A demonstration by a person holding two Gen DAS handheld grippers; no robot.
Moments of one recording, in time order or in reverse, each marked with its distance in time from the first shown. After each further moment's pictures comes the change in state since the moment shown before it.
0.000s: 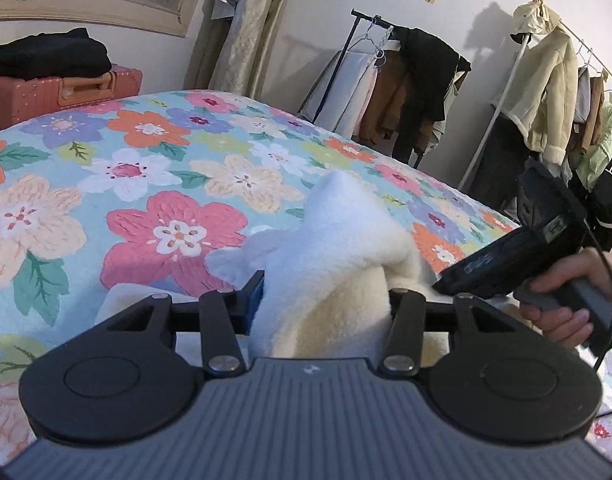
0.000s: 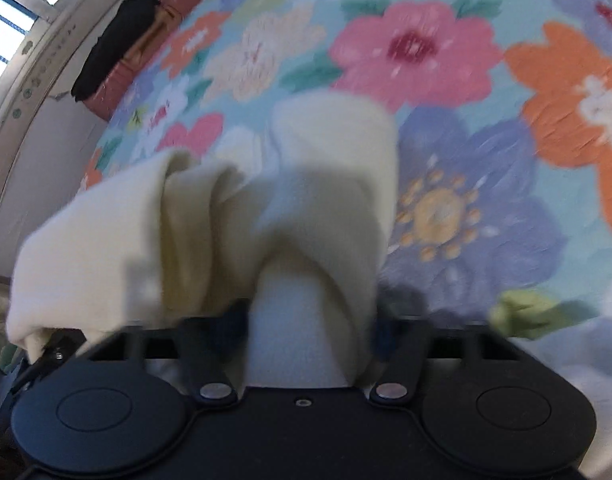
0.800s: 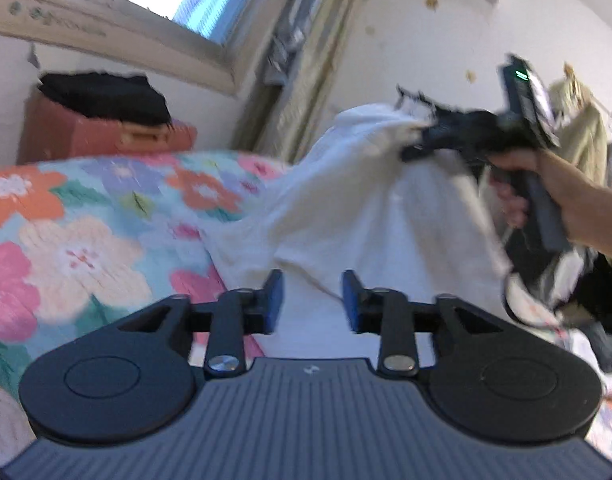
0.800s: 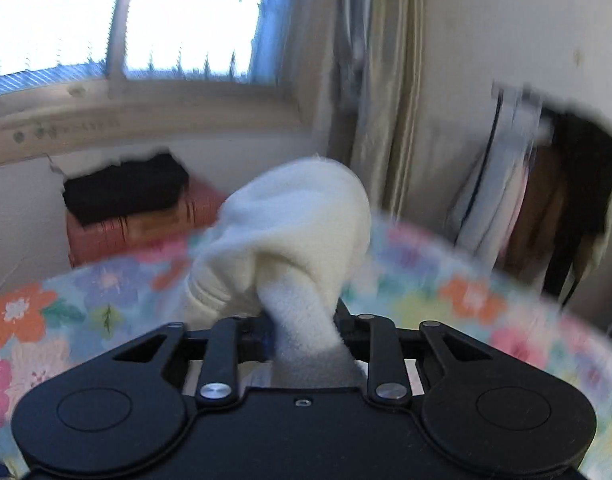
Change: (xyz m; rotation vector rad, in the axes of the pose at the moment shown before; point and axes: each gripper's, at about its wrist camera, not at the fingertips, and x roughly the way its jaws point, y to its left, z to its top) left arm -0.033 0.034 0.014 -0.097 -0.185 0.087; right arm -0.072 0.144 0.148 -0.443 -0.618 -0.378
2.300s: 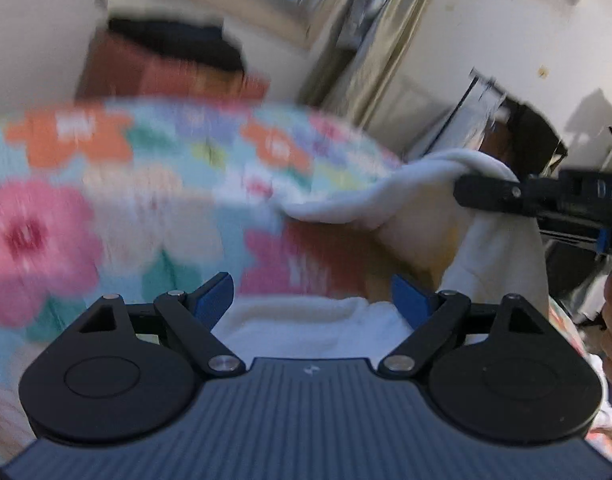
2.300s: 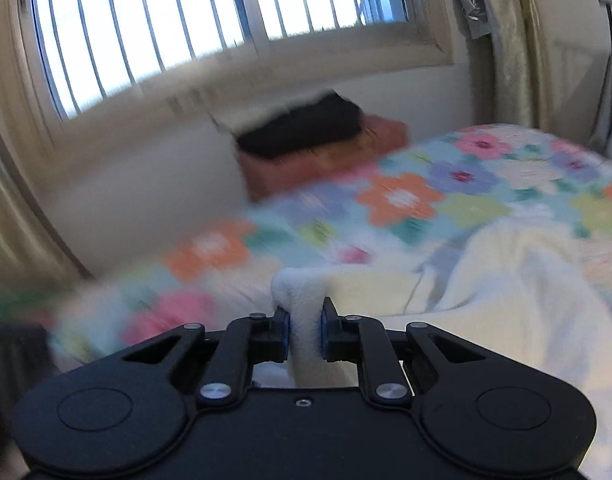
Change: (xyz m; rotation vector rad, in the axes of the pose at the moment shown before) left arm -0.014 0.037 0.014 -0.141 0.055 0.156; right arm -0.080 0.083 -0.076 0.092 0.048 0.617
